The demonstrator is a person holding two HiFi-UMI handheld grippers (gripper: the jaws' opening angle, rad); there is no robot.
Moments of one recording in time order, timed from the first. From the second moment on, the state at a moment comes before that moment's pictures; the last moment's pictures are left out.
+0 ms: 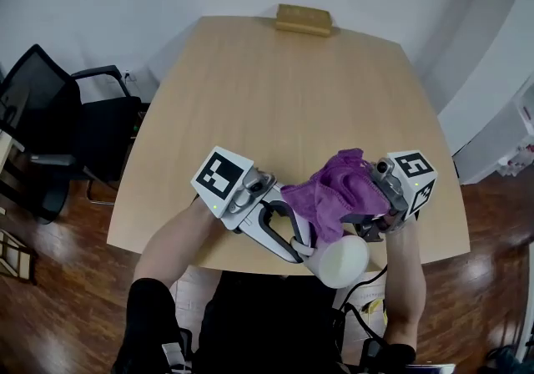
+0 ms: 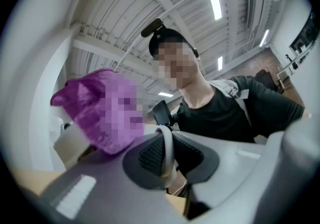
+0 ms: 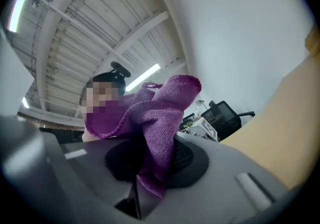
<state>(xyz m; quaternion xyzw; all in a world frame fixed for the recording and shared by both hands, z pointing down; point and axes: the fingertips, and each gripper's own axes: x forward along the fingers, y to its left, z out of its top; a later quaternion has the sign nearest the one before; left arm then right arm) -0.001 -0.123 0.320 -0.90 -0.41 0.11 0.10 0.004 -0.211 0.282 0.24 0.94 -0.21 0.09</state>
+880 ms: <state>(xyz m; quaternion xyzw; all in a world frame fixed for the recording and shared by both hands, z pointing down) -0.050 -0.269 0.216 -0.87 -0.13 0.46 -0.12 0.052 -0.298 0.338 -0.10 0.90 -0.33 0.26</state>
